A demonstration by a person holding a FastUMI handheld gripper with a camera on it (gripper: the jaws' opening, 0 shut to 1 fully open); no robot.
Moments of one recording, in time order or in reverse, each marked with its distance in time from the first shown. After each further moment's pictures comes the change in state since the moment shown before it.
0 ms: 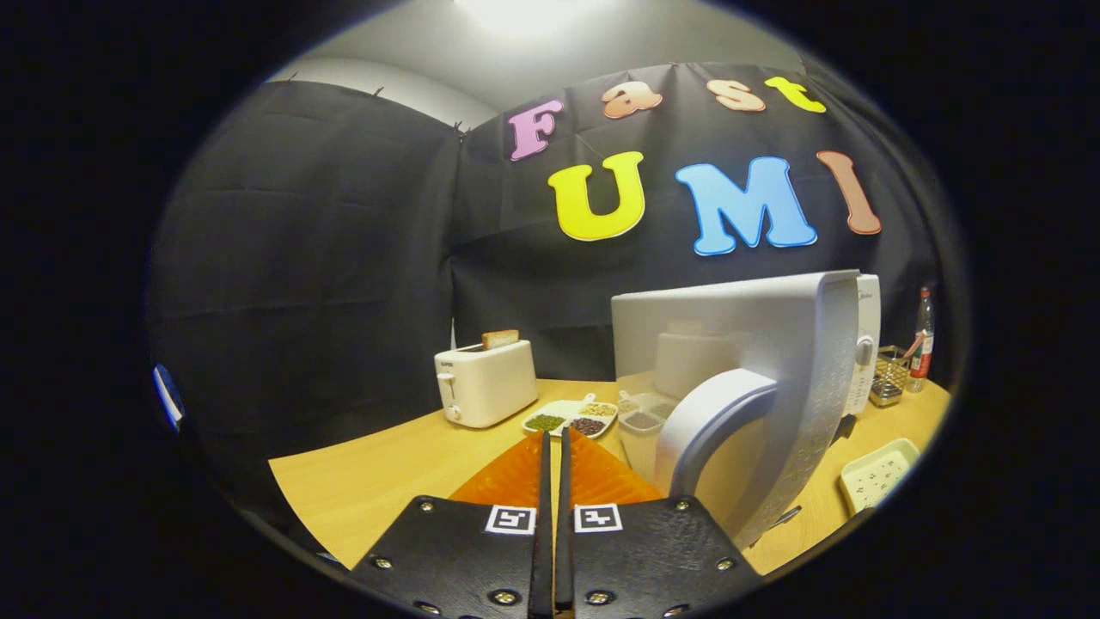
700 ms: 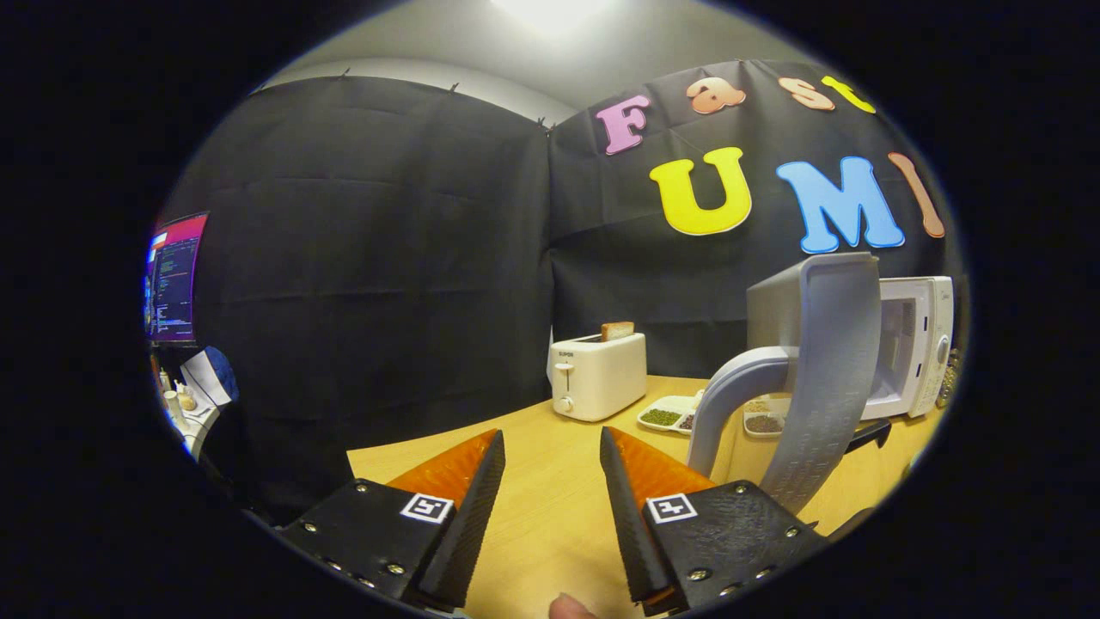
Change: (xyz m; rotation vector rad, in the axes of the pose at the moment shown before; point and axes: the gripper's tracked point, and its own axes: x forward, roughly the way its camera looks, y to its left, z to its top) arm 0.000 0.119 -0.010 -0.035 0.018 0.321
